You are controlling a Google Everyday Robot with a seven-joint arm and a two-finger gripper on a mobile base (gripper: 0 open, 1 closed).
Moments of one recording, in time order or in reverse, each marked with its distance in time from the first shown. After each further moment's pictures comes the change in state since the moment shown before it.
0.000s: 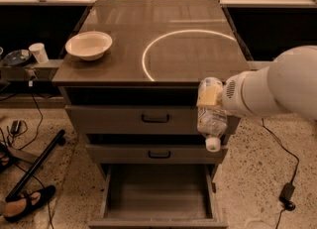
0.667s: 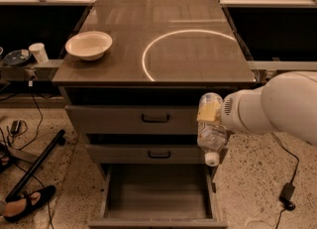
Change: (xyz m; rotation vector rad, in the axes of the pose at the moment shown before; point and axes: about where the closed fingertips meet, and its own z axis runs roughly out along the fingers) arm 0.033 -0.019 0.020 0.028 0.036 0.030
